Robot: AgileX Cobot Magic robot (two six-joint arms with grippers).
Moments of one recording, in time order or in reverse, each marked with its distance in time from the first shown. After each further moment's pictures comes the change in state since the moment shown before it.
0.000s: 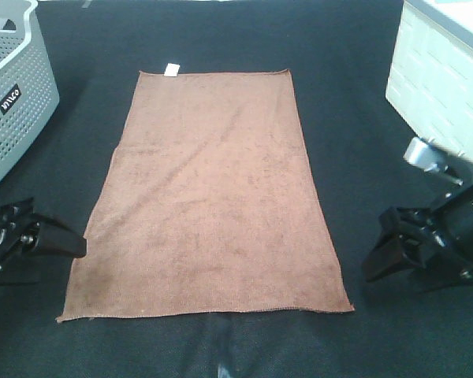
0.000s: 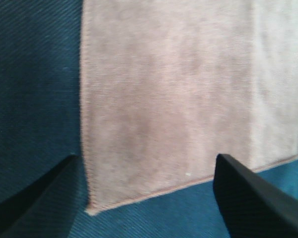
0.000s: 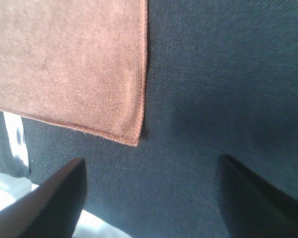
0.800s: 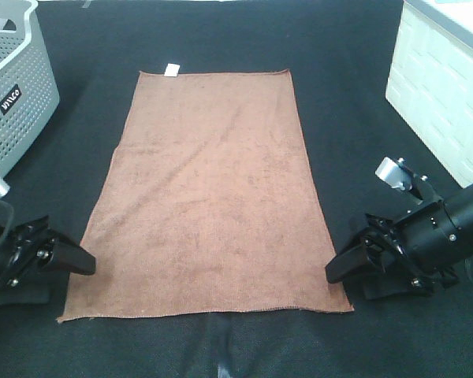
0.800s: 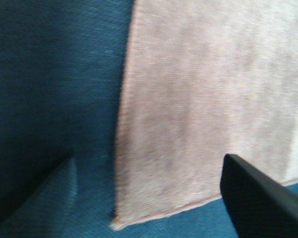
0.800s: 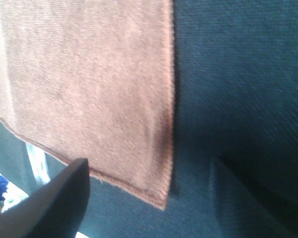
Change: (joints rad) left arm 0.000 0.158 -0.010 -0.087 -0.007 0.068; right arm 0.000 0.249 -0.012 0.371 -0.019 -0.346
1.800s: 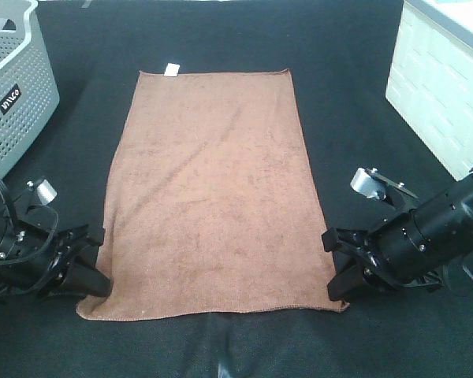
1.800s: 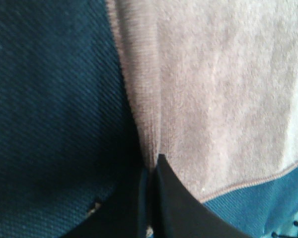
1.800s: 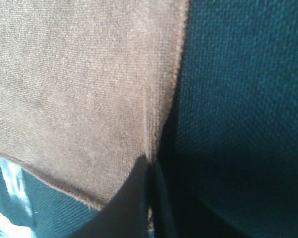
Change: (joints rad) left arm -0.113 0.114 -0.087 -0.005 0.039 0.008; right arm 0.130 0.011 0.000 0.031 -0.127 0.059
